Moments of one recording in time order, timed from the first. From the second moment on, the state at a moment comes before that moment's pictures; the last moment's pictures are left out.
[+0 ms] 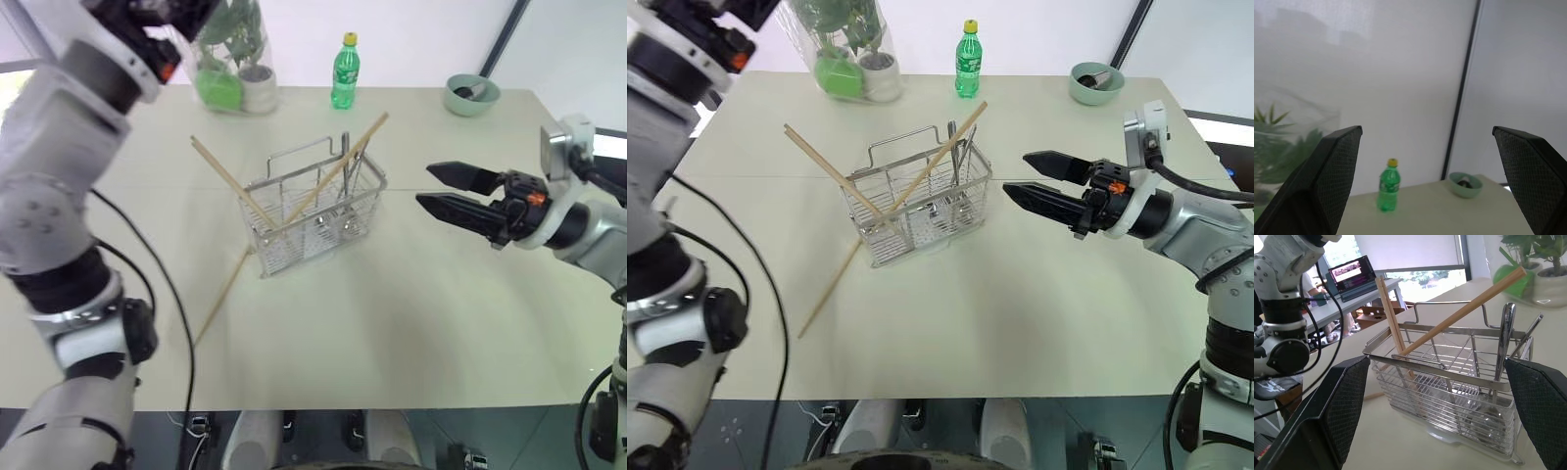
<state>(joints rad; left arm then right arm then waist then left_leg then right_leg) -0.97 0.66 0.38 -0.31 -0.98 0.99 0.01 -0.46 -0.83 -0.34 -0.27 1.08 0.89 0.82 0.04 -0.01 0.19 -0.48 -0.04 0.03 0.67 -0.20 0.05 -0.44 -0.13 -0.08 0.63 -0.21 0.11</state>
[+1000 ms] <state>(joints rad) -0.50 1.05 0.07 -0.38 -1.76 1.41 0.53 -0.43 -0.77 -0.29 -0.21 1.00 0.84 0.87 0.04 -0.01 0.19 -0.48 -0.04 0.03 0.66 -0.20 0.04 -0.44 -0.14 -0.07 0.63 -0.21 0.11</state>
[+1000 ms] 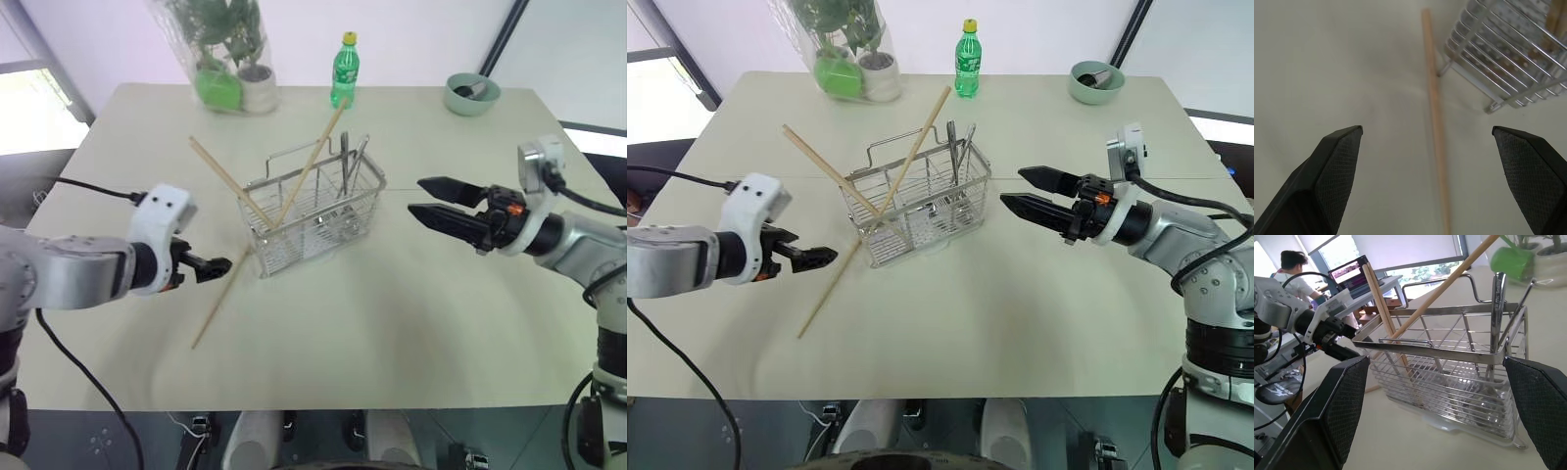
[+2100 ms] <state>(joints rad) -0.56 0.64 0.07 -0.17 -0.89 1.43 0.20 -0.37 -0.78 -0.36 -0.31 1.04 0.84 0.80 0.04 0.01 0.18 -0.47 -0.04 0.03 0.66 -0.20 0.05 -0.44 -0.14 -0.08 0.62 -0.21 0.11</state>
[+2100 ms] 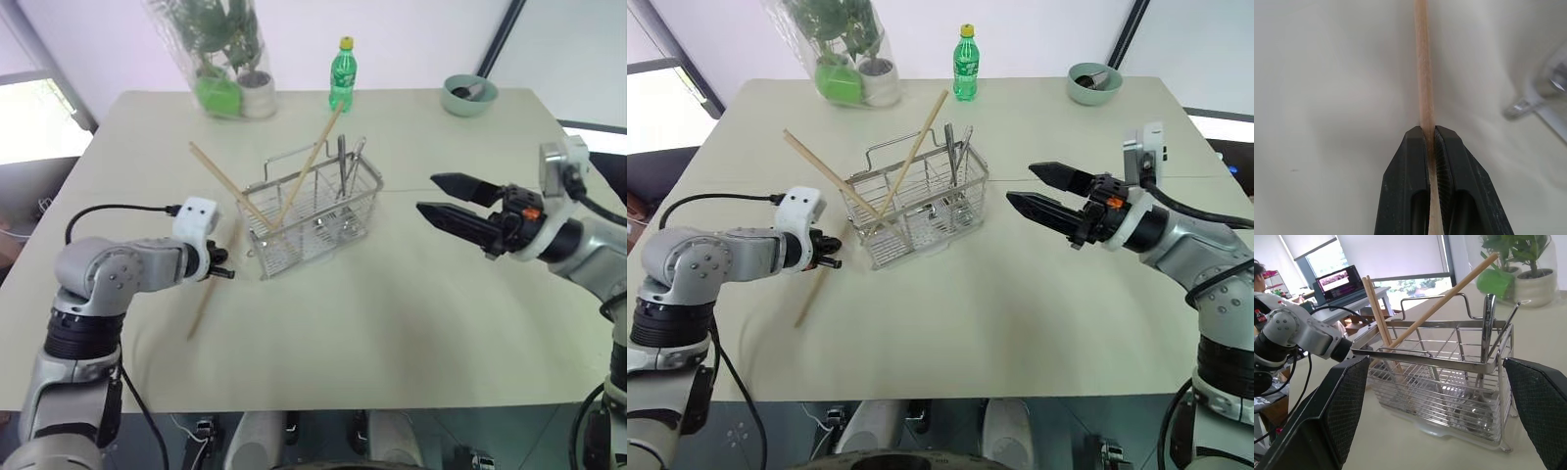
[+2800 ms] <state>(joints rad) -1.08 0.52 0.42 -0.12 -0.85 0.76 -0.05 -0.46 -0.78 -0.29 -0.26 1.04 0.86 0.81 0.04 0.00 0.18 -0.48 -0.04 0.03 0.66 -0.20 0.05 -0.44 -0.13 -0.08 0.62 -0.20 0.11</state>
